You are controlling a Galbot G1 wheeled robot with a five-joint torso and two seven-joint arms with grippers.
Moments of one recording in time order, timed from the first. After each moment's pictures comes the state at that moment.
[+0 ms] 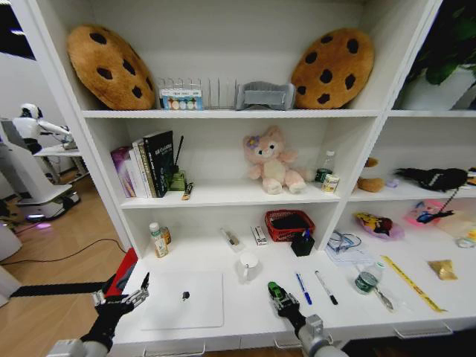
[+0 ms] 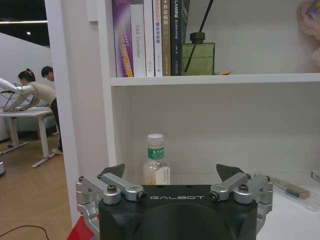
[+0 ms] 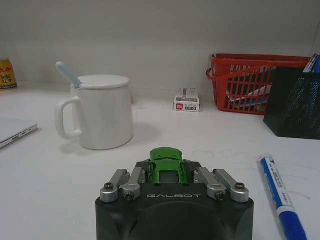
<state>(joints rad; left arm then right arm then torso) 1.99 -1.39 -0.87 -2.41 -0.35 0.12 0.04 -1.61 1.05 0.35 1.87 0.38 -0.01 0.03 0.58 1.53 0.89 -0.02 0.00</state>
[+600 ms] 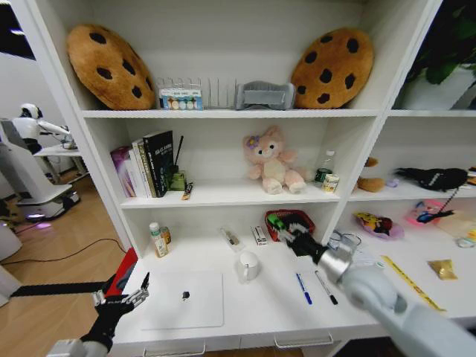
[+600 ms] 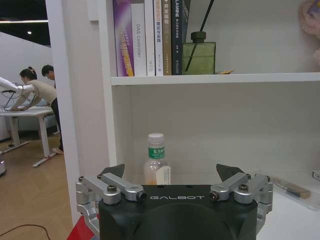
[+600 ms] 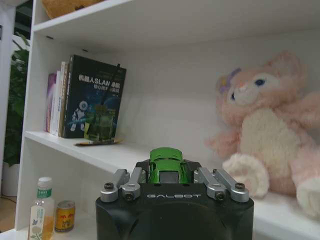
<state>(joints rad) 1.99 -1.39 -0.87 -2.41 -0.35 0.12 0.04 -0.92 0.48 0.32 2.01 1.03 -0.15 -0.24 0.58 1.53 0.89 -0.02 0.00</state>
